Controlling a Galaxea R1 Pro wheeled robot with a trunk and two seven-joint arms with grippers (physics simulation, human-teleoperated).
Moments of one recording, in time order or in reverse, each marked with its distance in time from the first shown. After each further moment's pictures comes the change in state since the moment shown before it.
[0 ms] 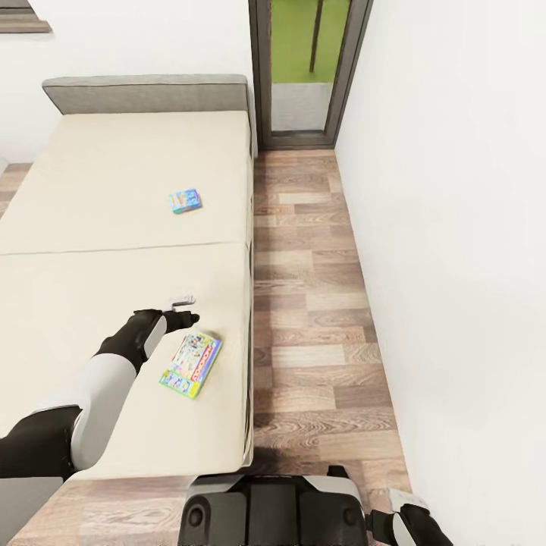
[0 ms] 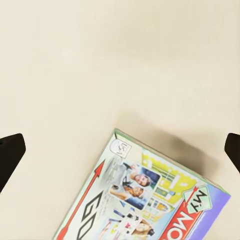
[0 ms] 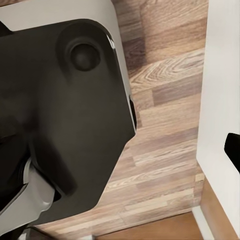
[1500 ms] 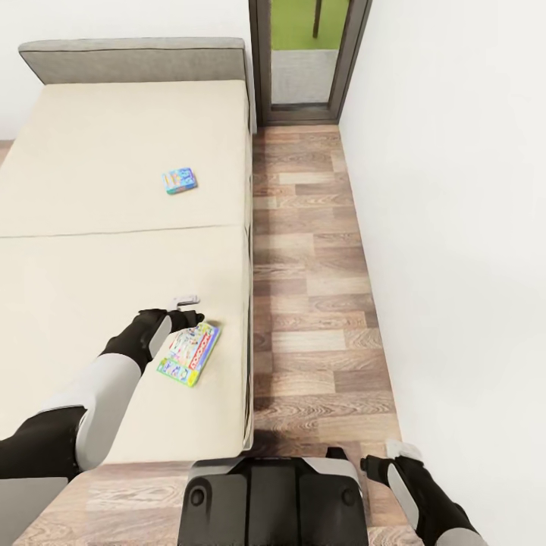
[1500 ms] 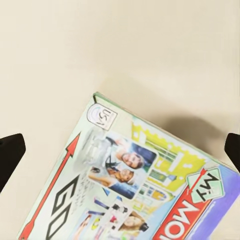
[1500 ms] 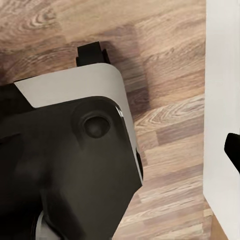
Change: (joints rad) left arm 0.000 -0.022 0.001 -0.004 0.002 0.000 0.000; right arm -0.133 -0.013 -0.006 -0.015 -0.002 -0.046 0.007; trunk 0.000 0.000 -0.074
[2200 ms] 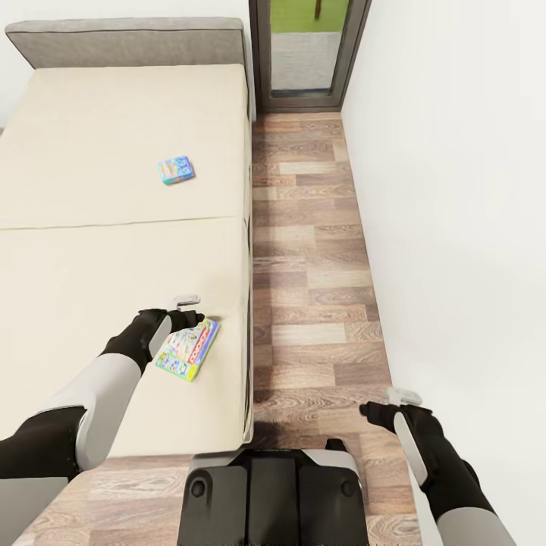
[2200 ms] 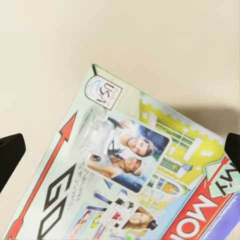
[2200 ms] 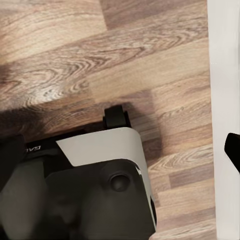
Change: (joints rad) left arm 0.000 0.000 0.002 0.000 0.001 0.003 0.000; right arm -0.011 -0.002 -0.007 -0.433 -0.019 0.265 0.009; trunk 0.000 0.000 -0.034
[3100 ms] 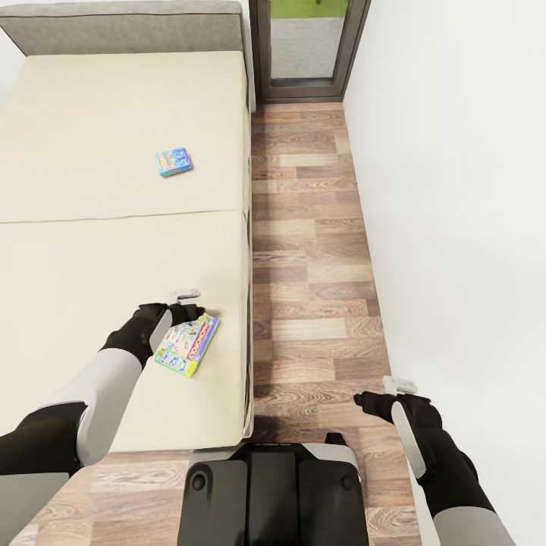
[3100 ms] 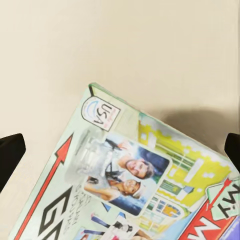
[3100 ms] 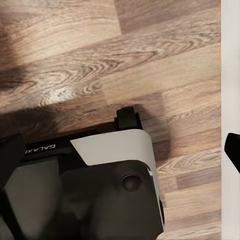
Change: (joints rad) left arm -0.019 -0.003 -0.007 -0.014 0.001 -0.008 0.004; right arm 0.002 0.023 0.010 -0.123 -0.001 0.093 0.001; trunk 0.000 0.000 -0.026
